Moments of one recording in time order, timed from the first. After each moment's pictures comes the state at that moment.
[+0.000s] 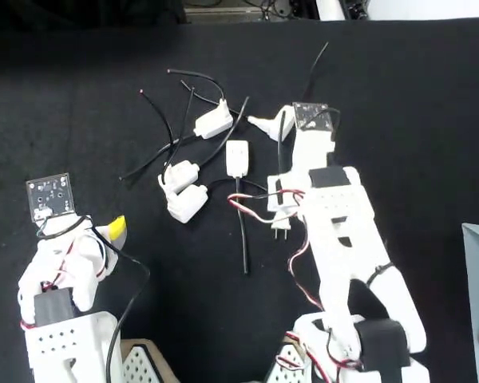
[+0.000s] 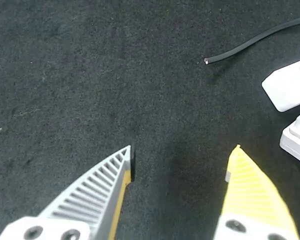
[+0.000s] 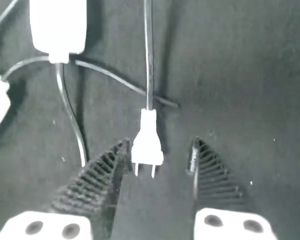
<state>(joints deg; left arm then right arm) -19.7 -87.4 82.2 59.6 -2.2 -7.7 -20.4 42.9 59.6 -6.5</state>
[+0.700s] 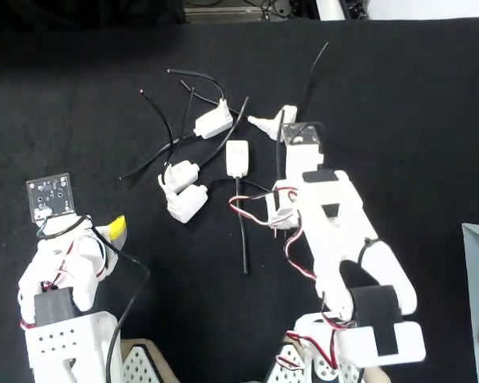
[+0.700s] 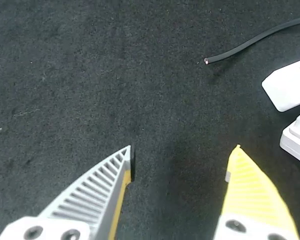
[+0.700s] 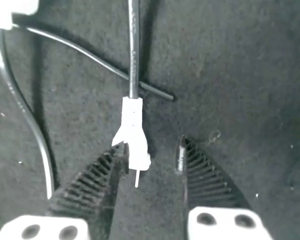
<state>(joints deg) -19.7 -87.4 82.2 59.6 -2.2 -6.6 -5.5 44.4 51.6 -2.3</state>
